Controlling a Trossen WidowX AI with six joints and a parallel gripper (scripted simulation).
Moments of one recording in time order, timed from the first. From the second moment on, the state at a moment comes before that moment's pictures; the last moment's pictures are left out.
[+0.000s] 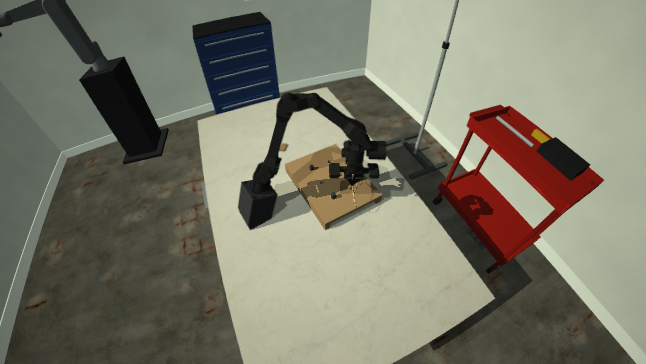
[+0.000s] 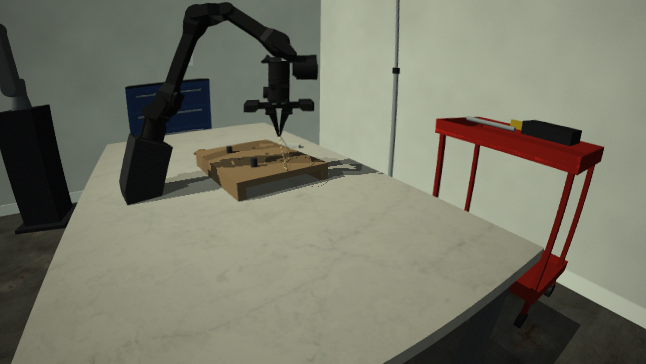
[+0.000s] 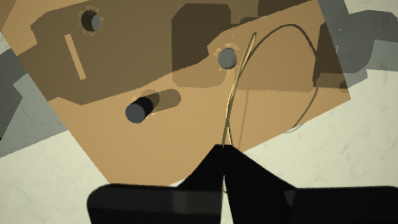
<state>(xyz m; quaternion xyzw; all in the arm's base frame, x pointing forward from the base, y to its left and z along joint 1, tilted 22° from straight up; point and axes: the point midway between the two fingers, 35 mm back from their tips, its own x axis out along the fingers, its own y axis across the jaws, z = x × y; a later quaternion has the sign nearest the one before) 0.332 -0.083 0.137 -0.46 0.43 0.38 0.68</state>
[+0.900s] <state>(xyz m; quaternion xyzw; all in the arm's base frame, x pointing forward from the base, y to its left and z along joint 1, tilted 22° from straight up) 0.321 -0.070 0.093 -0.46 0.43 0.38 0.68</state>
